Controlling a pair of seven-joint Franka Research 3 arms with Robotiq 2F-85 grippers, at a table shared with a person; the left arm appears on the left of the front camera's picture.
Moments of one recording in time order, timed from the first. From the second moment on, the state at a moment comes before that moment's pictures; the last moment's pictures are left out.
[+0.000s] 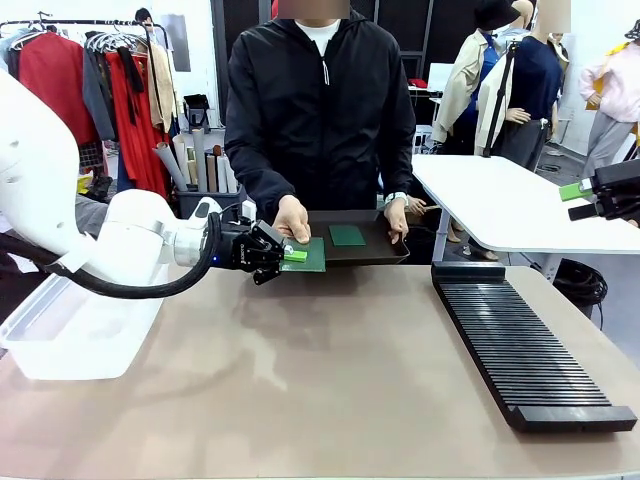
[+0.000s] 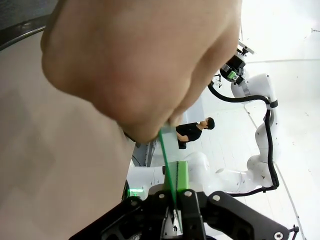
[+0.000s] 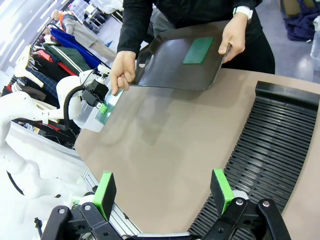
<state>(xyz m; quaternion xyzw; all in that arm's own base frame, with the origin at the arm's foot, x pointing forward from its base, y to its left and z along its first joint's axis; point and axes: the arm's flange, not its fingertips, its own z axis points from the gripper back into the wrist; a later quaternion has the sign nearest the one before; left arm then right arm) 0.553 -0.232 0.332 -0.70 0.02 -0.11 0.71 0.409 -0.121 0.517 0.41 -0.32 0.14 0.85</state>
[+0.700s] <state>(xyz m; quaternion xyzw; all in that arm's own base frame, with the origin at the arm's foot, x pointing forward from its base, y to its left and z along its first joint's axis) 0.553 -0.232 0.330 -0.69 0.03 -0.11 0.71 0.409 -0.121 0.517 0.41 -0.32 0.14 0.85</state>
